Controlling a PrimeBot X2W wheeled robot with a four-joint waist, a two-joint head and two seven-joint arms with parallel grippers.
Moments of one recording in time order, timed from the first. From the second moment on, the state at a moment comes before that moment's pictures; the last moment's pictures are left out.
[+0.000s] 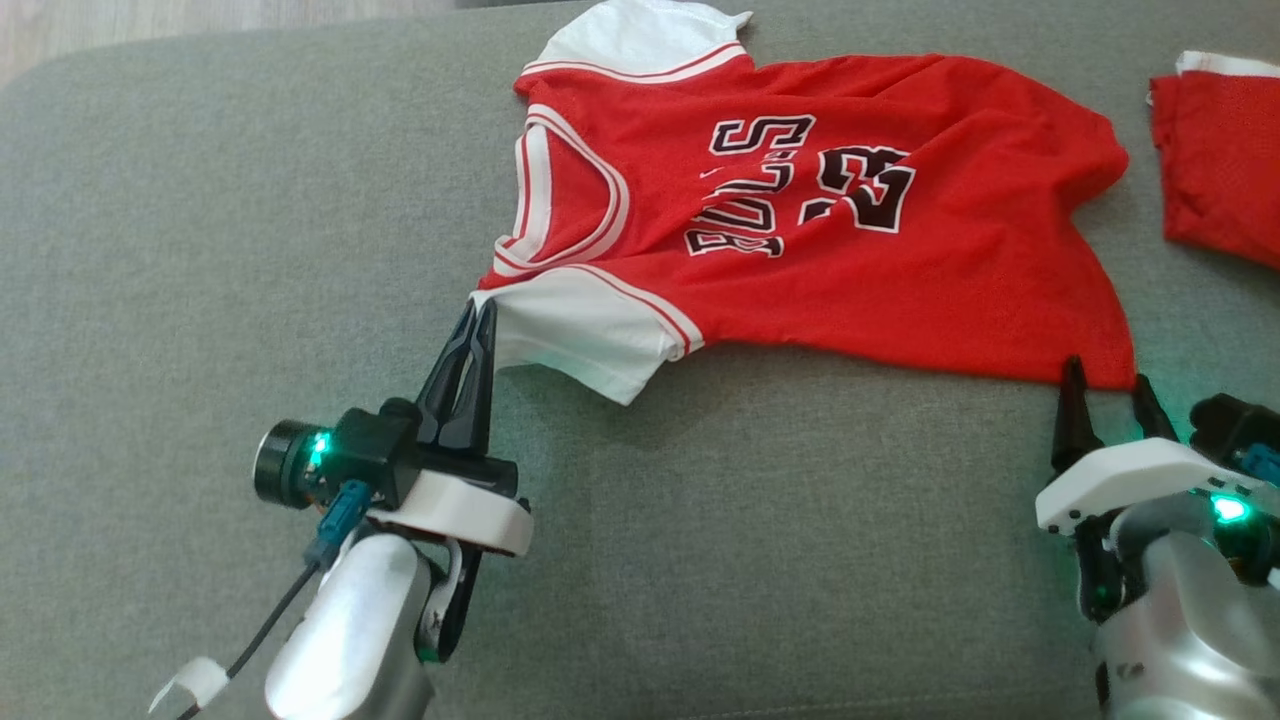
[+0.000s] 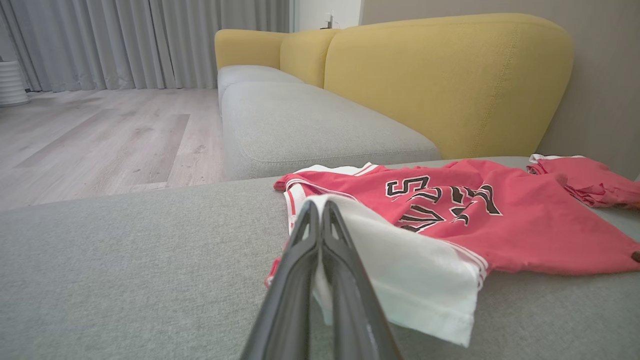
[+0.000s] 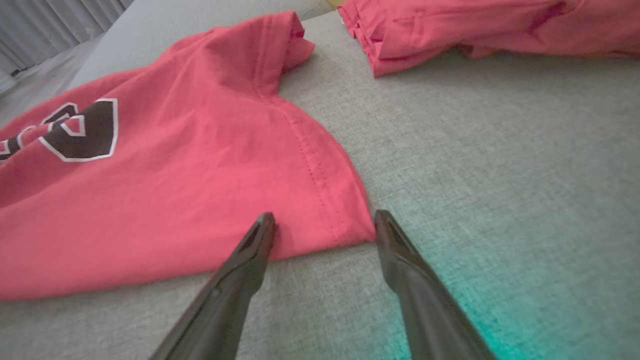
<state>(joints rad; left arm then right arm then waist) -0.34 0.12 -0.42 0.34 -0.27 0.06 -0.22 -0.38 -0.05 -0.28 0.77 0.14 0.13 -0.13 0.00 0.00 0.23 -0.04</state>
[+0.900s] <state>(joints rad) -0.36 0.16 -0.31 0.19 -0.38 0.06 -0.24 -0.52 -0.05 -0.11 0.55 0.10 0.13 -0.25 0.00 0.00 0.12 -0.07</state>
